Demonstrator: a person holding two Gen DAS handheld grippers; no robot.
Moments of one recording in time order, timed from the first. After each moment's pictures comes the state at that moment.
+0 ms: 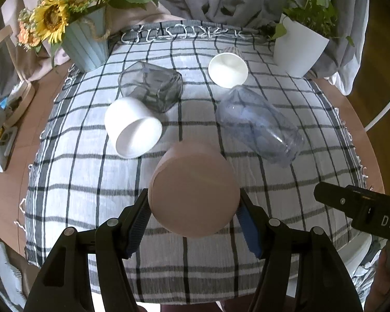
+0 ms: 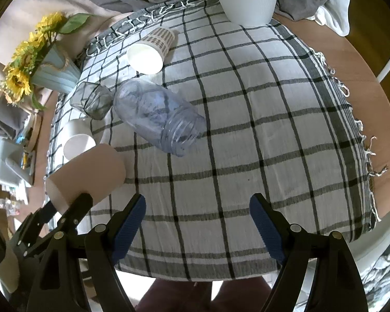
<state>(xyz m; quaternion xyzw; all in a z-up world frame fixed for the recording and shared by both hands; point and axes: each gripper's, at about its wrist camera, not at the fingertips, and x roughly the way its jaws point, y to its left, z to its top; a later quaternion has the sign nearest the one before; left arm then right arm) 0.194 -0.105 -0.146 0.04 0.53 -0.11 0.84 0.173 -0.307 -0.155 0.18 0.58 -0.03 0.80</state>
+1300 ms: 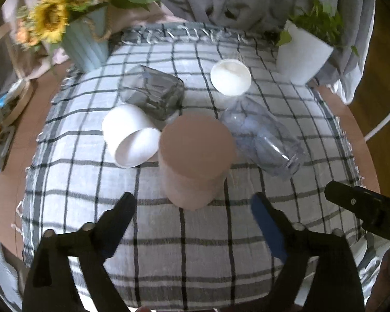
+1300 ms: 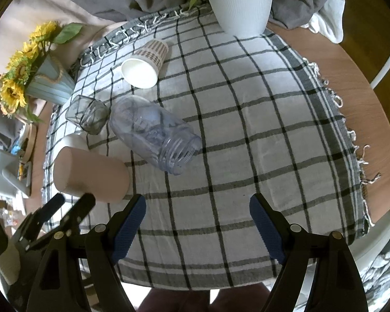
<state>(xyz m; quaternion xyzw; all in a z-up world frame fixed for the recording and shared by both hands) 0.201 -0.102 -0.140 0.01 0.52 -0.10 0.85 0.182 -0.310 -0.142 0.17 0.56 -0.05 0.81</state>
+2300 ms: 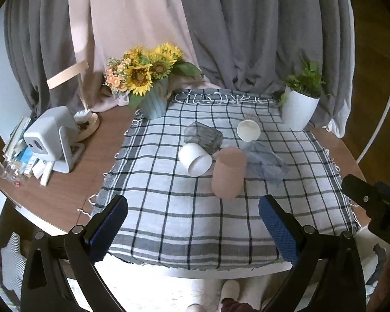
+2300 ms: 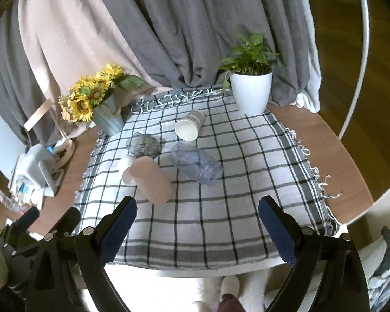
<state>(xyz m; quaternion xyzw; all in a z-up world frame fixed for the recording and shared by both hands) 0.060 -0.036 -0.023 0.02 0.38 -0.03 0.92 0.044 -0.250 -0.025 0.11 0.38 -0.04 0.92</state>
